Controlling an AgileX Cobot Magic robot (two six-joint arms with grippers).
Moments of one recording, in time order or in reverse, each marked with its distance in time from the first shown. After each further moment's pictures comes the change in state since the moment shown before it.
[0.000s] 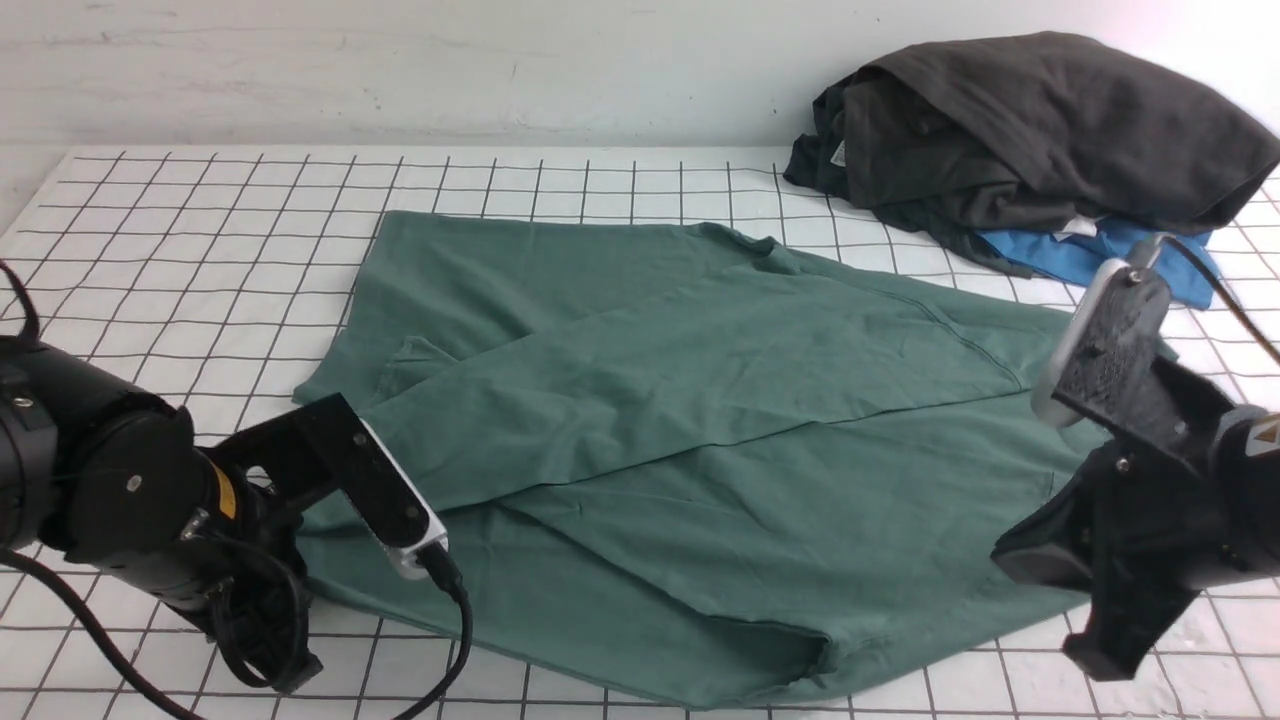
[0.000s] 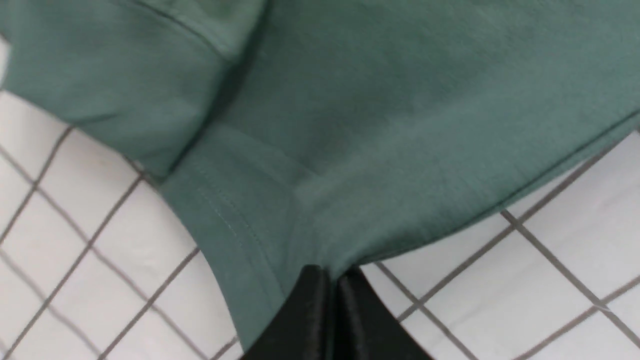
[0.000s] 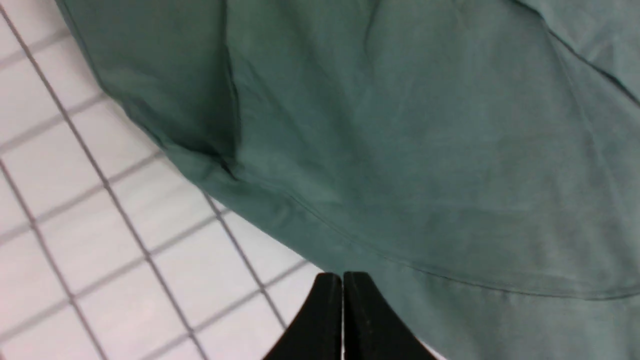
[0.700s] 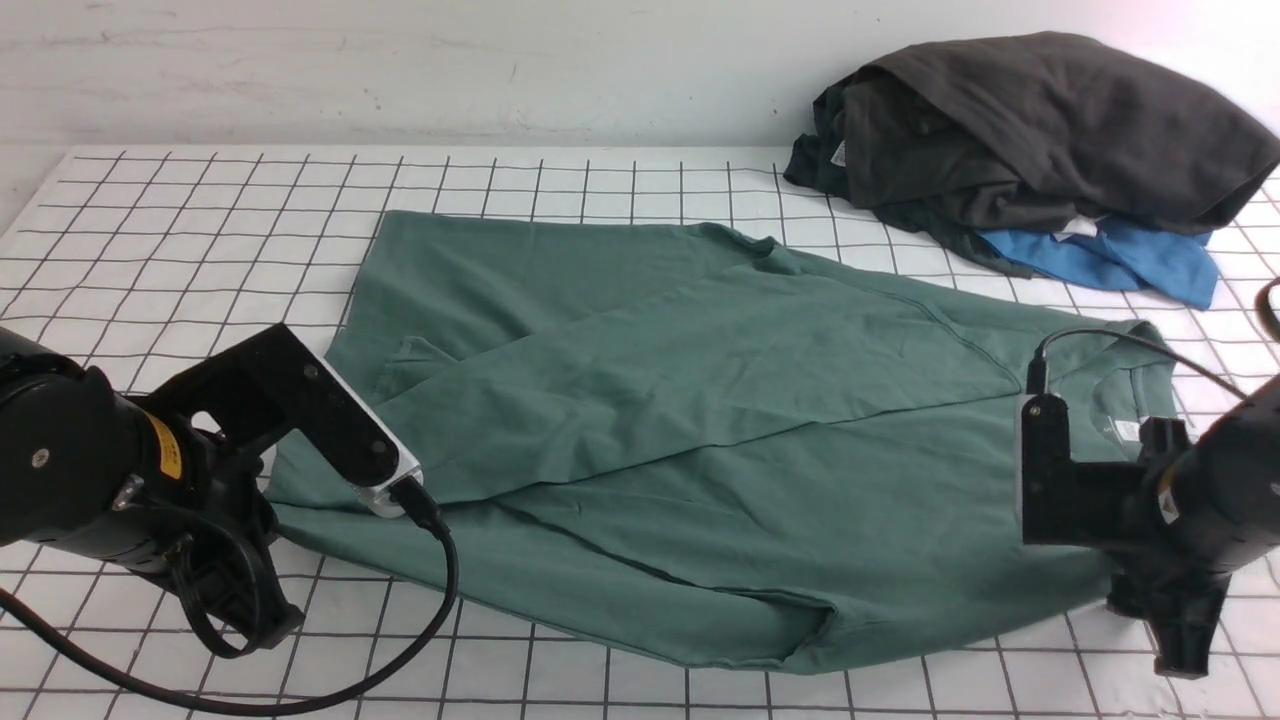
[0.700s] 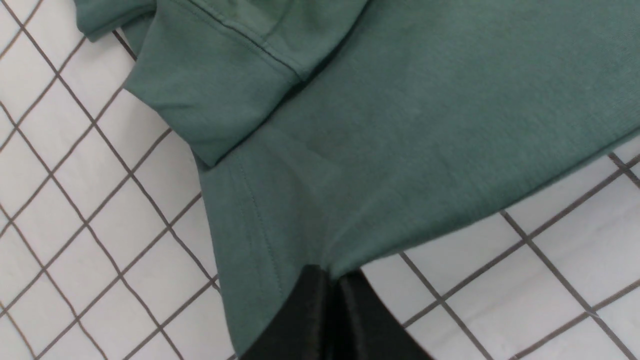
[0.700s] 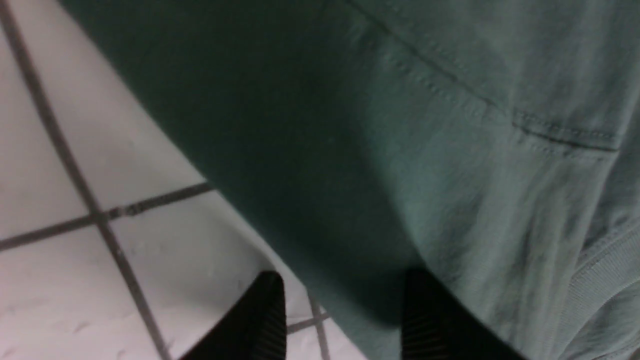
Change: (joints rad) right arm -0.080 0.425 -0.012 -0.781 -0.209 0.177; left arm 0.000 -0.104 -0.028 0.020 0.041 -0.071
